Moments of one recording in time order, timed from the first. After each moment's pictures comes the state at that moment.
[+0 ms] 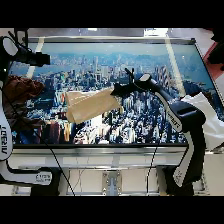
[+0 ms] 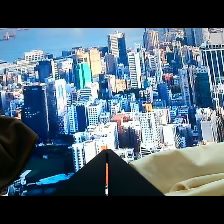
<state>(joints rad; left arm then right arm) 0.04 -1.50 1.78 1.54 -1.12 -1.39 0.25 -2.01 1.70 -0.64 1.06 1.33</state>
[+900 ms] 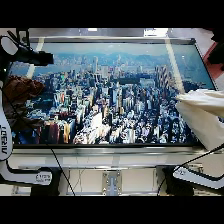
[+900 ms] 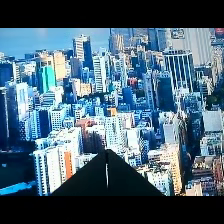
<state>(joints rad) 0.04 -1.50 1.78 1.40 -1.12 -1.39 -0.58 -1.28 1.74 -1.82 1.78 1.54</state>
